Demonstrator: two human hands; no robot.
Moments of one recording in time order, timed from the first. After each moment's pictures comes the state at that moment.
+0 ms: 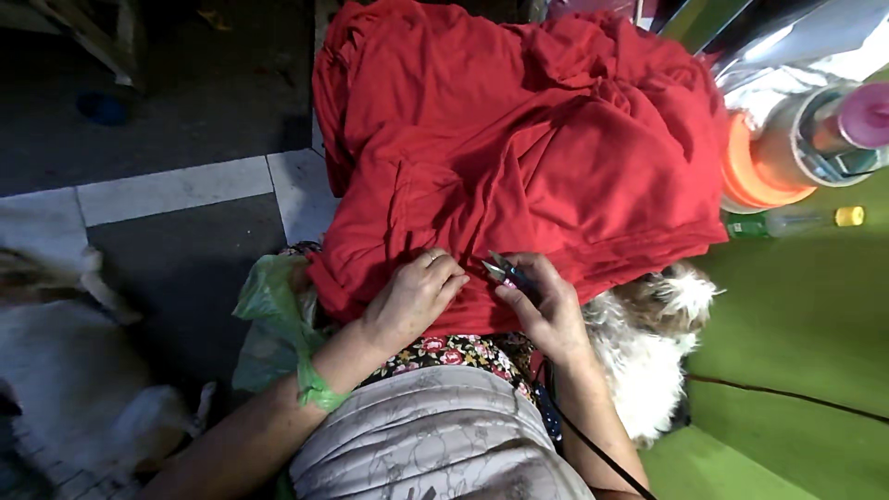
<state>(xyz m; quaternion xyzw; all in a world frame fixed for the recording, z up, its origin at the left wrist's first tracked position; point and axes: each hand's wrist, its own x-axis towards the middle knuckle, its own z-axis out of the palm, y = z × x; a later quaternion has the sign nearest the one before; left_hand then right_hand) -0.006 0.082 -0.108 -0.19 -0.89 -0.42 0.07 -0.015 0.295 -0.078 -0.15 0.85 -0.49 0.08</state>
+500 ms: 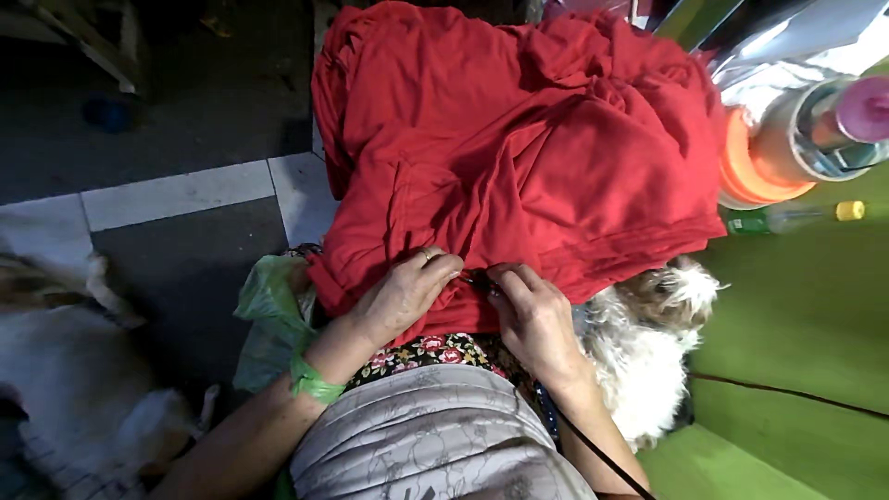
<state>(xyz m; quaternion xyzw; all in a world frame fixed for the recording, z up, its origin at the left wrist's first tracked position) -0.007 0.074 -0.089 -0.21 -0.89 -0.40 0.04 -0.001 0.278 -0.074 -0.23 0.93 -0.28 -0.03</state>
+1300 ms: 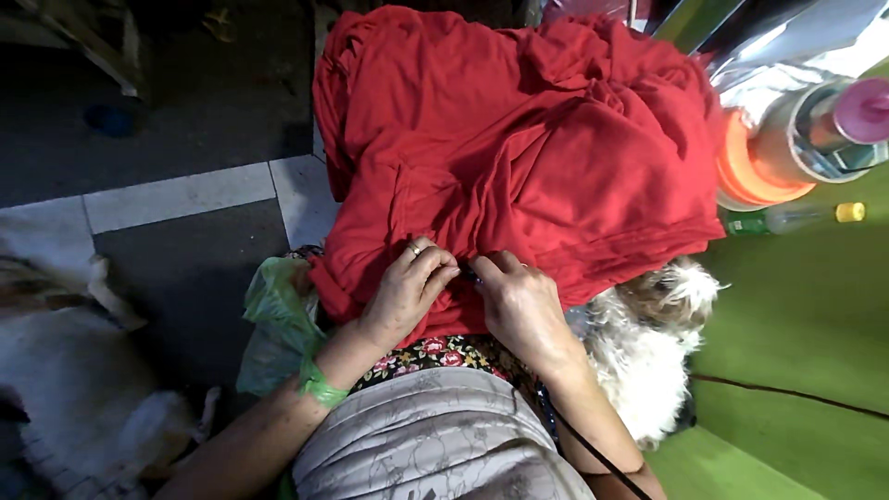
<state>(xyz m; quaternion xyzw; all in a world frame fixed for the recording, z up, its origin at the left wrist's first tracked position) -0.007 0.074 -0.118 -0.14 -0.85 -0.50 0.09 -0.021 0.255 -0.060 -0.26 0.94 -0.21 0.02</state>
